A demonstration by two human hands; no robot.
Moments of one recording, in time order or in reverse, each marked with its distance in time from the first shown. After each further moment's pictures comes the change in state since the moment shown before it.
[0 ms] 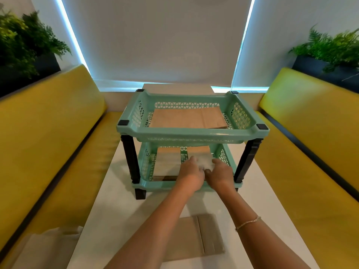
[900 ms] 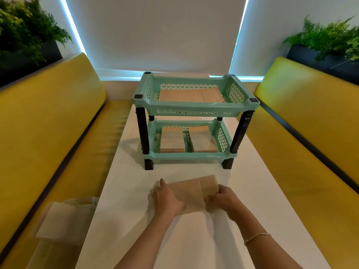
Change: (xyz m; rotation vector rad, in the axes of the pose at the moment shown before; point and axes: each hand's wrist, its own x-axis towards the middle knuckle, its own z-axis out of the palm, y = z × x) left_hand -0.122 -0.112 0.017 0.028 -0.010 -0.383; right_hand -0.119 0.077 0.020 0.409 -0.429 0.306
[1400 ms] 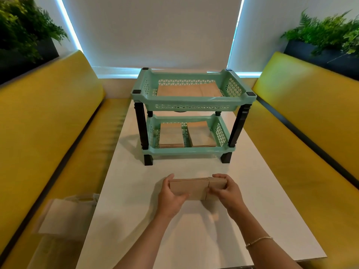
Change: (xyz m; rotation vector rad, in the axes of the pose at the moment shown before) left_hand -0.006 -0.021 0.017 -0.608 -0.009 0.229; right_hand -0.009 0.020 0.005 0.332 0.193 -0.257
